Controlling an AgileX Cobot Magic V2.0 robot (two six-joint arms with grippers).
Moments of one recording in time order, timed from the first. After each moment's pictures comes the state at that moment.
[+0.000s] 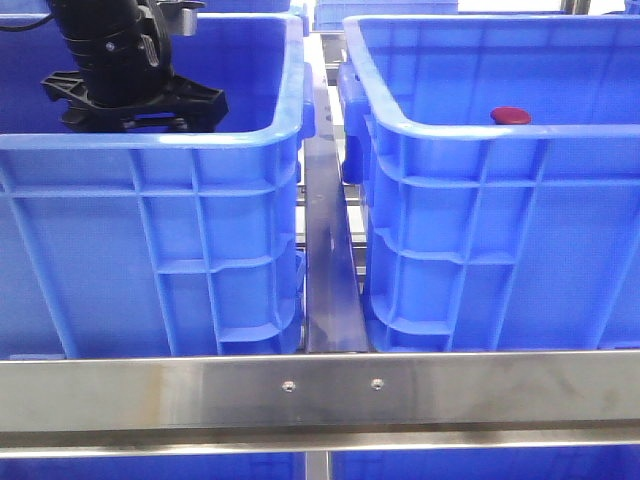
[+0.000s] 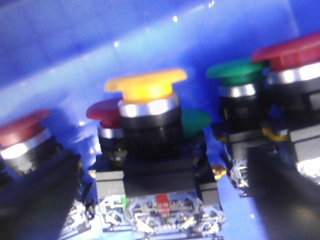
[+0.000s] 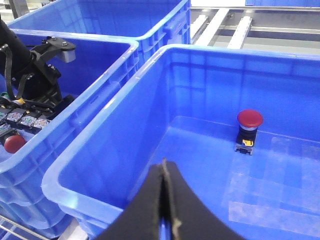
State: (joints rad) left arm -0.38 1.95 -1.61 0.10 0.88 -0.05; right arm 0.04 0.52 -0.39 1.33 0.36 -1.31
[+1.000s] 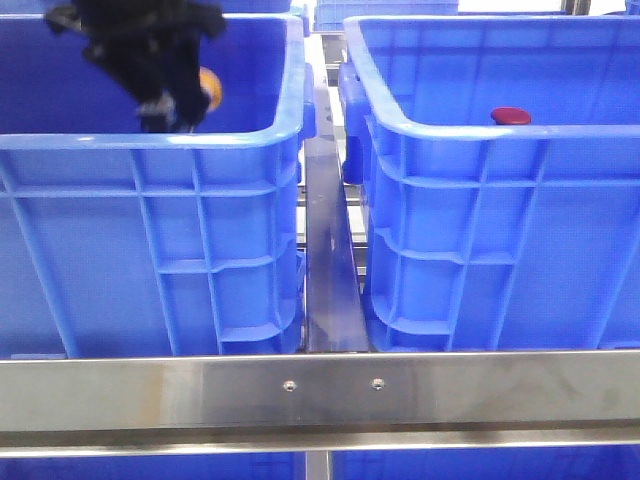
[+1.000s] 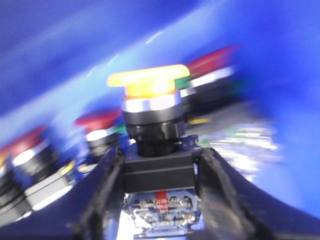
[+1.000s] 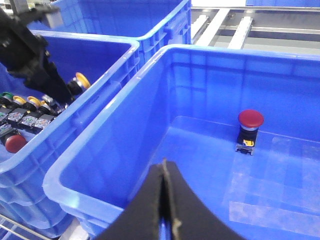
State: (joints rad) left arm -0.38 1.83 -1.67 -0.06 0.97 0.15; right arm 0.04 0.52 -0.39 1.33 0.36 -1.31
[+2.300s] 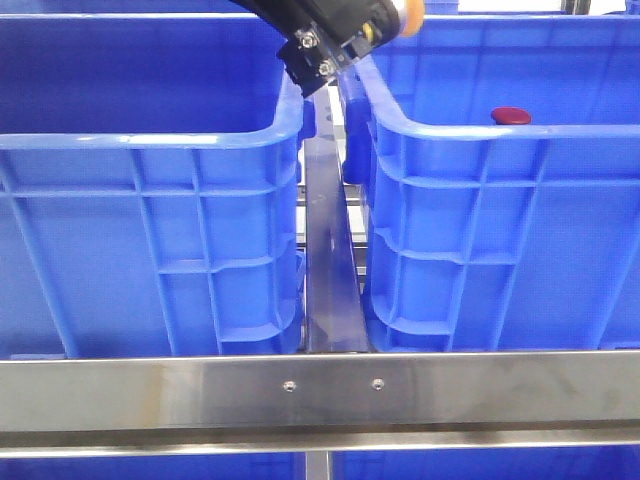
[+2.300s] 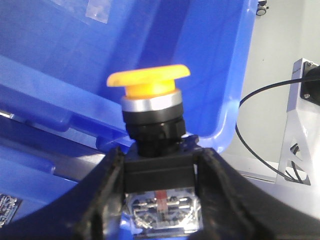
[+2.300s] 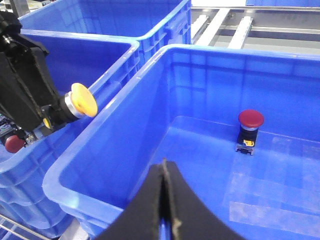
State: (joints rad) left arm -0.51 1.75 -1.67 -0.61 1.23 0.76; right arm 0.04 0.52 -0.39 1.33 0.36 -1.31
